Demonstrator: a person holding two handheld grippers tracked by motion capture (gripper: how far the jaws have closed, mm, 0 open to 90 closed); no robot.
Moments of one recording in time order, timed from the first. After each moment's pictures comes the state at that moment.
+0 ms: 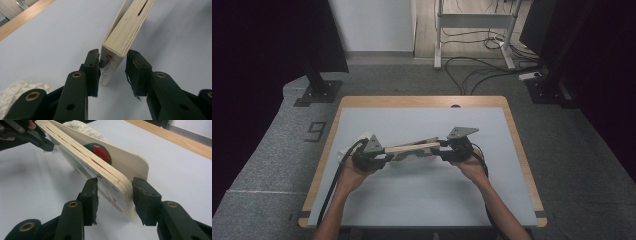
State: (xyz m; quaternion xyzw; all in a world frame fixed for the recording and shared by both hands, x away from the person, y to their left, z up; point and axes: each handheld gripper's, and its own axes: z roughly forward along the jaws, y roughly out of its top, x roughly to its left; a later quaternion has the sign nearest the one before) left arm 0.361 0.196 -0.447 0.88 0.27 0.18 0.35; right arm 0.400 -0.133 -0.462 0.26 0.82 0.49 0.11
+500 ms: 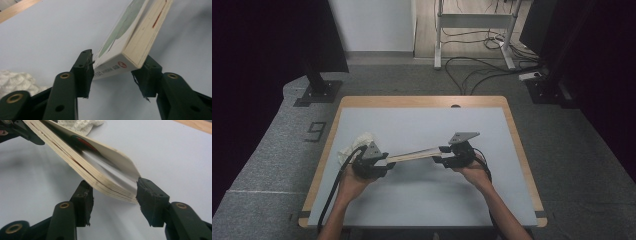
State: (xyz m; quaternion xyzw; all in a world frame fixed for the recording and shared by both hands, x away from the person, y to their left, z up) left arm 0.341 0.194 -0.457 0.86 0.30 0.17 0.37; right arm 0.390 -0.138 -0.474 0.28 0.84 0.46 0.08
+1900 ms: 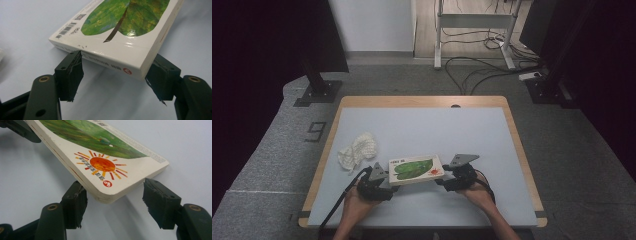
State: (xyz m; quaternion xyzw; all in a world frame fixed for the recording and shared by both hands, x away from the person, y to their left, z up) left arm 0.295 0.180 -0.499 0.87 0.33 0.15 0.35; right arm 0.340 -0.141 -0.512 0.26 0.86 0.44 0.09
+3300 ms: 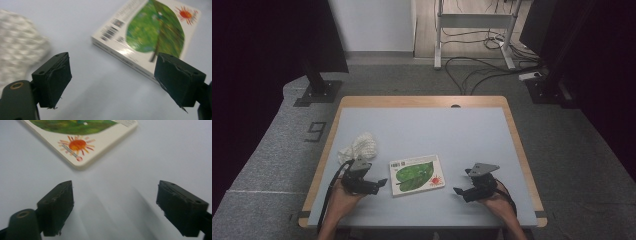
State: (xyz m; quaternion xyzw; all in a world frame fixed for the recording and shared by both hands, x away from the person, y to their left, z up) left arm 0.319 0.232 -0.477 0.84 0.37 0.15 0.37; right arm 0.317 -0.203 -0.526 0.28 0.86 0.40 0.13
